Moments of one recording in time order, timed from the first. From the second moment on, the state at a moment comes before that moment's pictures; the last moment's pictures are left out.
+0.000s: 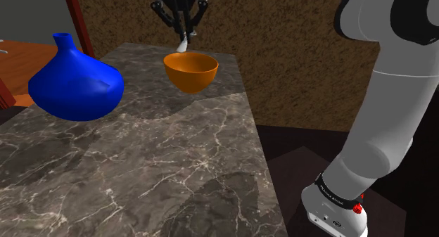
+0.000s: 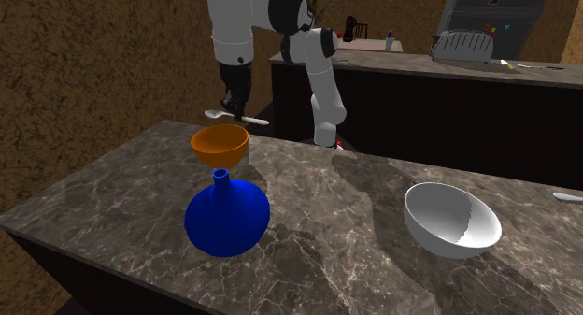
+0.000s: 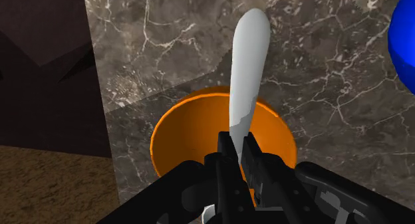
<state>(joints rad) -0.13 0.29 0.98 -1.20 -0.41 1.23 1.45</state>
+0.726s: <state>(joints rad) -0.25 0.28 0.95 -1.28 -0.40 1.34 1.33</state>
